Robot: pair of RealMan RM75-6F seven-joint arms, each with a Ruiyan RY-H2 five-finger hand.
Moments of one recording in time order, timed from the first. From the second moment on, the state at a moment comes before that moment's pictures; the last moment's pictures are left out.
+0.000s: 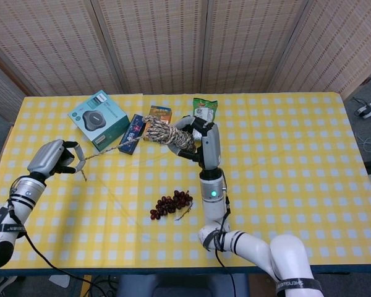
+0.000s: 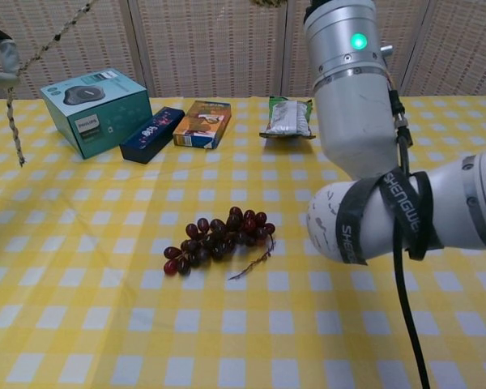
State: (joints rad) left arm -0.67 -0.98 -0.26 -1.70 0.96 0.80 -0.17; right arm 1.09 -2.13 0.59 -0.80 -1.38 1.62 0.60
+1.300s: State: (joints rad) left arm -0.62 -0.99 -0.25 -1.71 1.11 0.91 -0.19; right arm 1.05 -2.08 0.50 -0.80 -1.41 1.60 0.54
